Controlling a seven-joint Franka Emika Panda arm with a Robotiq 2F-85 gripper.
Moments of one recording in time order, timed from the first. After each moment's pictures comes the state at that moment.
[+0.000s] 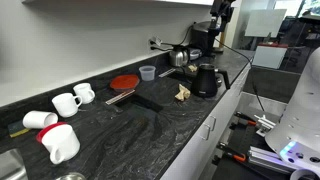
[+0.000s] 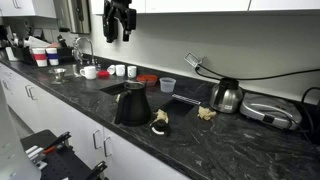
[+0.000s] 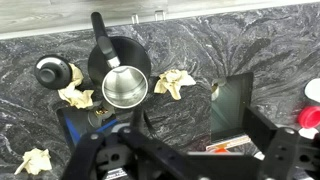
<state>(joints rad) 0.00 -0.66 -0.22 -2.35 0.11 1.76 -0.11</state>
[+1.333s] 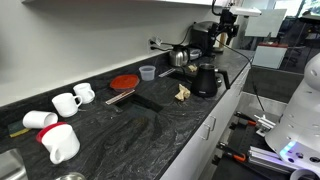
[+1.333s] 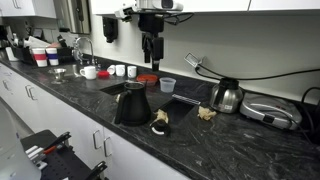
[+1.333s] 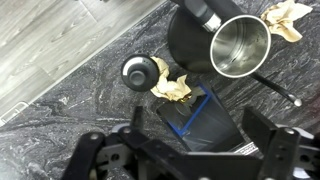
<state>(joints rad) -0.25 -0.48 -0.22 -2.44 -0.02 2.06 0.14</state>
